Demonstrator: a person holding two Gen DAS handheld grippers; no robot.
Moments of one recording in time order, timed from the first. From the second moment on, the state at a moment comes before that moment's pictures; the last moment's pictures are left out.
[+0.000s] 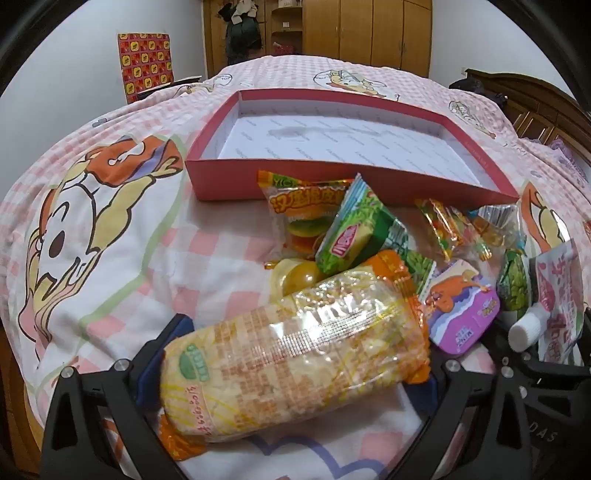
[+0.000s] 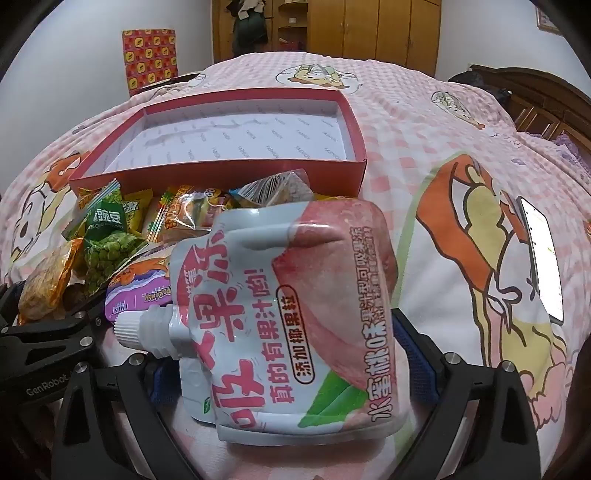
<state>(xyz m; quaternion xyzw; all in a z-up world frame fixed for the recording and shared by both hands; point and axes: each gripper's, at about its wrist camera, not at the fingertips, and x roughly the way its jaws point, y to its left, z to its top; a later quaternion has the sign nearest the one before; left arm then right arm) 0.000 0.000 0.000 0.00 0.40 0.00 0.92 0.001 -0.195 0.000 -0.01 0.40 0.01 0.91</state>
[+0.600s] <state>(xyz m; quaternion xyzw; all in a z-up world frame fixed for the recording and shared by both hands) 0.000 0.000 -0.001 0.00 0.40 -0.01 0.92 0.002 -0.196 -0.001 -0.01 0.41 0.01 0.91</state>
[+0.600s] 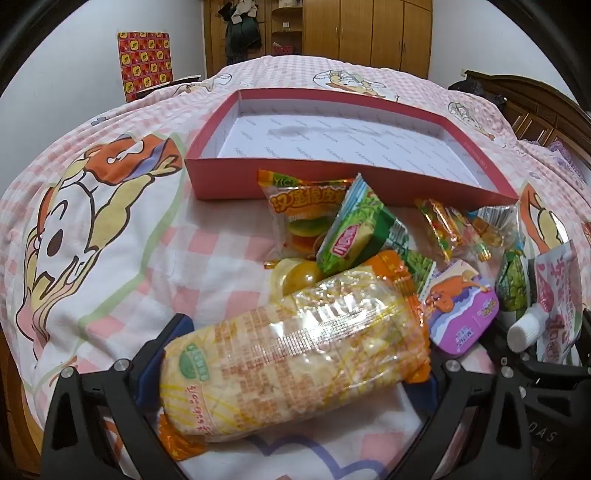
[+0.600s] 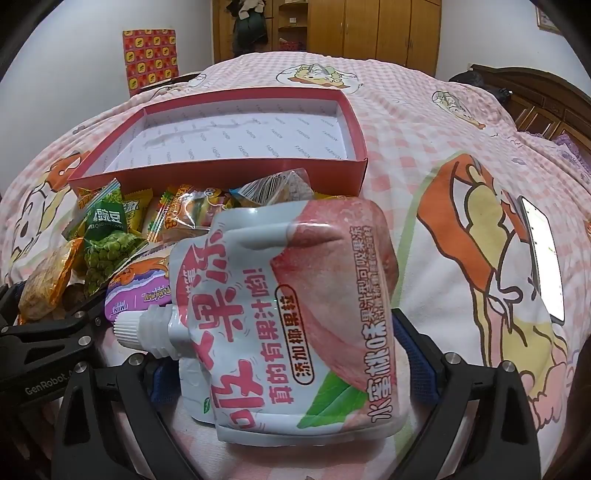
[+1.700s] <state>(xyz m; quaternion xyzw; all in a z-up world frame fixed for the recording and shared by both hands) 0.005 0.003 0.004 0.00 0.41 -0.01 0.91 0.007 -0.198 -0.003 -0.01 0.41 0.02 0.91</state>
